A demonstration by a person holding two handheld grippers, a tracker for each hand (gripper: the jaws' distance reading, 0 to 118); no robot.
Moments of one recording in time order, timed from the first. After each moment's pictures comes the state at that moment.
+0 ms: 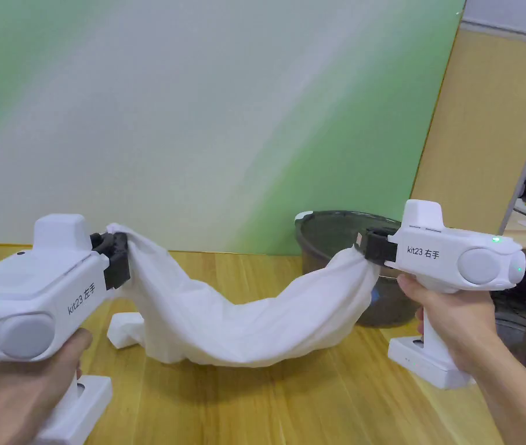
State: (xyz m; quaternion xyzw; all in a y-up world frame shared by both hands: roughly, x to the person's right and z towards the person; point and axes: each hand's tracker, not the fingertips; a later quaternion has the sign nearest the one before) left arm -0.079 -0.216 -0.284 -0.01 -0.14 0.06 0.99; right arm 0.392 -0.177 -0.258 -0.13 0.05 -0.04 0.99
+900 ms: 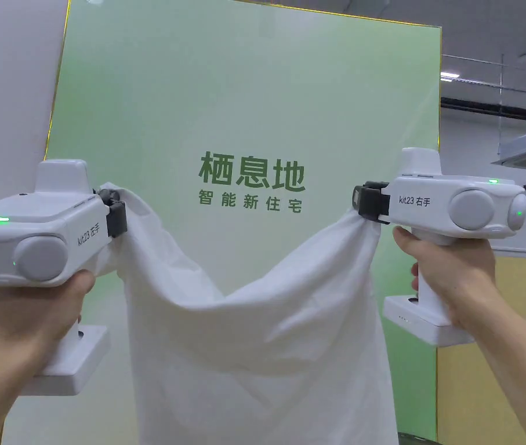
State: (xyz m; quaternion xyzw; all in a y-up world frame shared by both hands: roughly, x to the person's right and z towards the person) left arm -0.121 0.084 -0.237 0.21 -0.07 0.02 0.97; right arm 0.309 0.142 -0.200 0.13 0.06 0.04 0.99
